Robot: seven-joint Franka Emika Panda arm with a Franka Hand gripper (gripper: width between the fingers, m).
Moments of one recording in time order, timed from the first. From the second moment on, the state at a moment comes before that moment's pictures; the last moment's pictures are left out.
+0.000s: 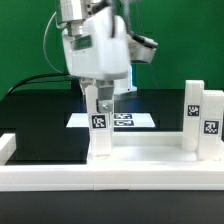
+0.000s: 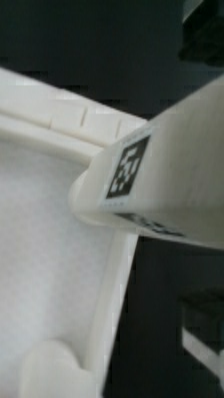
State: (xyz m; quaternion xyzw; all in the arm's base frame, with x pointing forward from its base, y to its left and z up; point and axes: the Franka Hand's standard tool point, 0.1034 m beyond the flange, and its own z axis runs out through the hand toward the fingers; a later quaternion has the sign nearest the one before) arm 0.625 -0.058 0.107 -0.81 0.58 -0.03 0.06
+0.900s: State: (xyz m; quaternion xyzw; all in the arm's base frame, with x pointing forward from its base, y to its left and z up) arm 0.627 -0.063 0.107 -0.97 0.24 -0.06 0.04
